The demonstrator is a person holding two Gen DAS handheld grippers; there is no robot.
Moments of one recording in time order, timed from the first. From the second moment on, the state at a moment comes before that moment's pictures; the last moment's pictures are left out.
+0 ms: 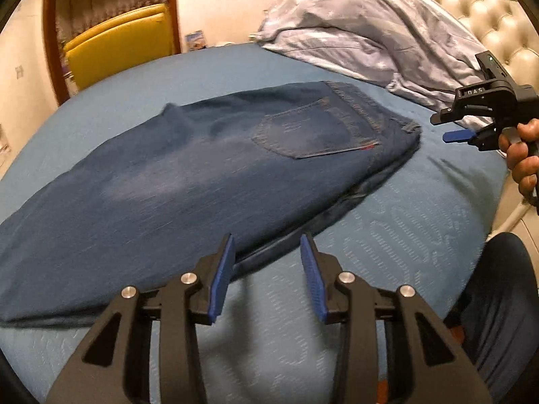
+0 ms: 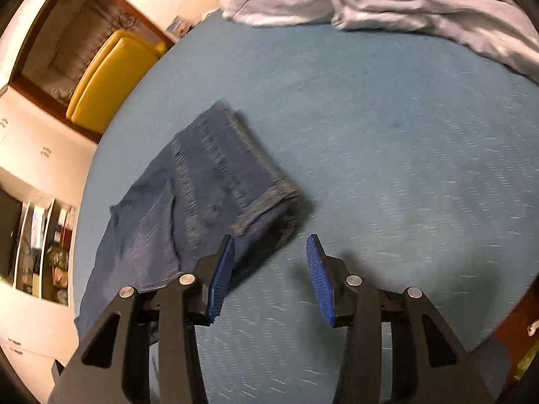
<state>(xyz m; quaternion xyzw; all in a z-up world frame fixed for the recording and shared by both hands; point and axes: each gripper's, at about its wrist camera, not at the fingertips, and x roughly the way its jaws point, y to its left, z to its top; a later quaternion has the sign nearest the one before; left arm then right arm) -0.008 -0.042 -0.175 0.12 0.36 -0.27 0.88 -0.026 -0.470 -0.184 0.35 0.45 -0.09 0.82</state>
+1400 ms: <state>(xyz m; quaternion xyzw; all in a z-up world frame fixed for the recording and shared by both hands) 0.054 0.122 -0.206 -0.44 0.49 -0.17 0.73 0.000 -0.411 -0.170 0.16 0.46 -0.13 0.86</state>
